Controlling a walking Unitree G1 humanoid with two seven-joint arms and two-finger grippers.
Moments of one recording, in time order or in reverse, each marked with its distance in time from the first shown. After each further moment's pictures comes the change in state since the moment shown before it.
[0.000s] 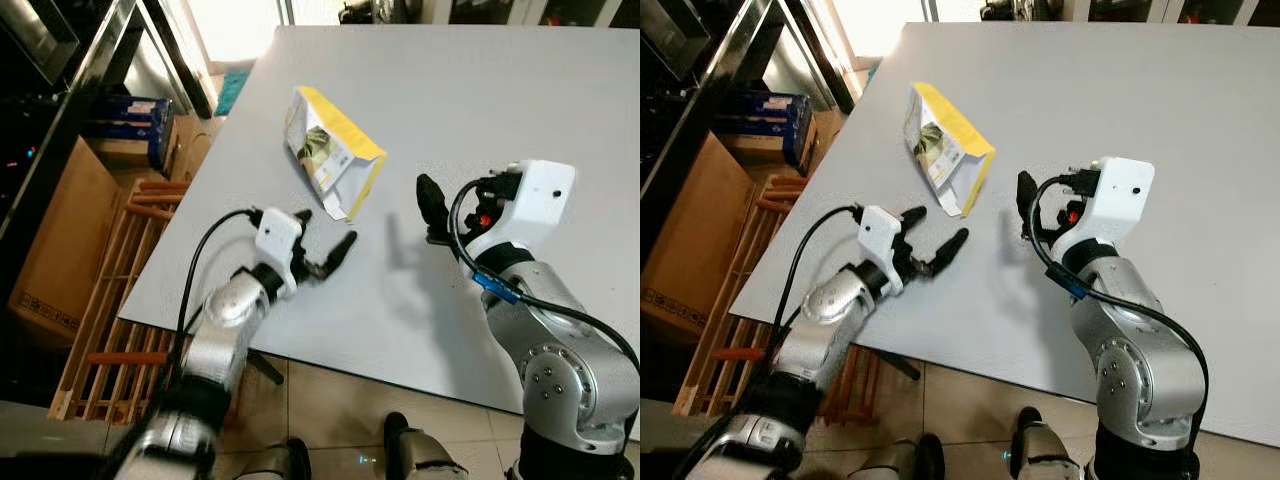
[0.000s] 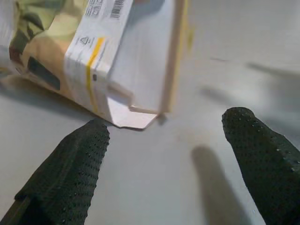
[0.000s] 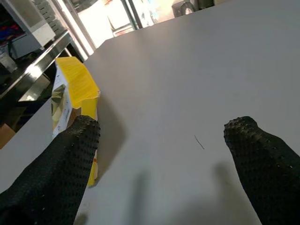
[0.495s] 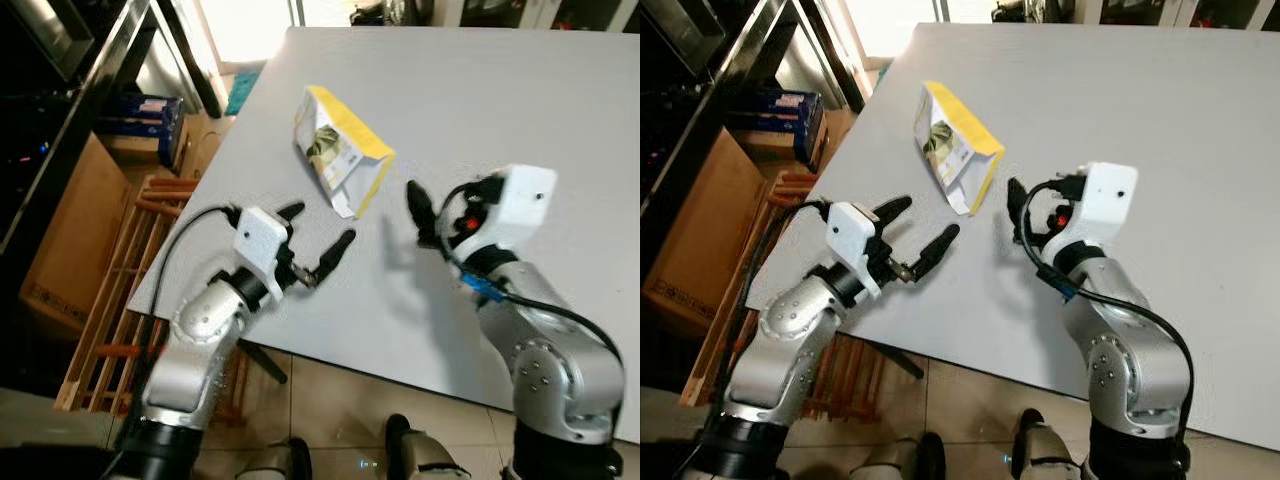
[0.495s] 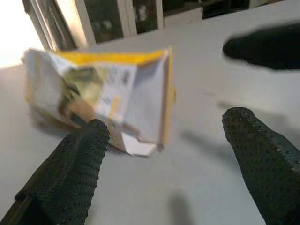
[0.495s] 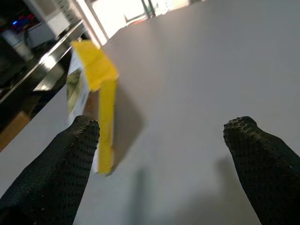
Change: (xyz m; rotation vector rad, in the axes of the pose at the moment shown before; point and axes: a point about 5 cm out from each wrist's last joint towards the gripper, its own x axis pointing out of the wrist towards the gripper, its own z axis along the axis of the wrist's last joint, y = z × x) left arm -0.031 -0.008 0.049 0.096 -0.074 0.000; right arm 0.009 0.005 -0.015 0.021 0.050 0.055
